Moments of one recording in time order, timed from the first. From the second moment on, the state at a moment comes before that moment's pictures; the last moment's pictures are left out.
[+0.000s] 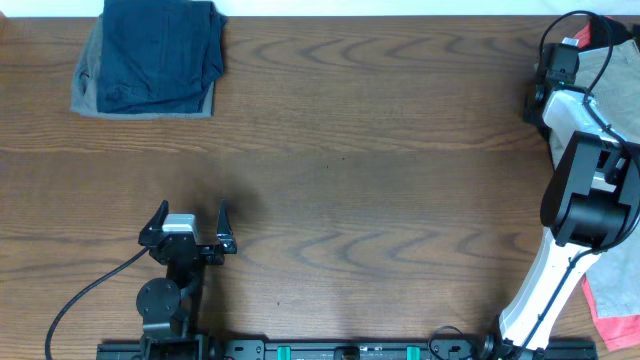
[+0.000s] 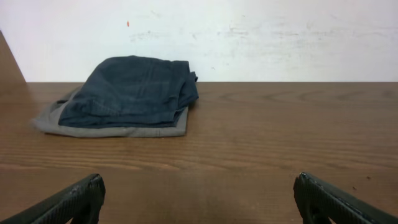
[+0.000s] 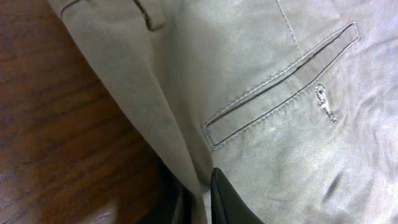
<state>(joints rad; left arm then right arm) 0.04 0.01 0.02 -0.11 0.07 -0.01 -0.24 2.27 1.61 -0.39 0.49 -0.13</state>
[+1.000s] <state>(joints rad) 0.04 0.01 0.02 -0.11 0.07 -0.01 -0.24 2.27 1.66 -0.43 0.44 -0.07</state>
